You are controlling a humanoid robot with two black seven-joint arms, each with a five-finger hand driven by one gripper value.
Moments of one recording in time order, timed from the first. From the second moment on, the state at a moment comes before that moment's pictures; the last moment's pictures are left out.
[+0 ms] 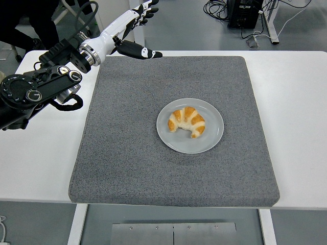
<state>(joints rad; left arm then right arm) -1.21 0.35 -0.14 -0.91 0.58 0.15 -0.38 -0.13 0.00 0.02 0.15 -0.10 0.03 0.41</state>
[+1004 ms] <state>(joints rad) -0.95 0.23 -0.49 -0.51 0.32 -0.06 -0.48 -0.13 0.00 0.02 0.15 -0.10 0.03 0.41</state>
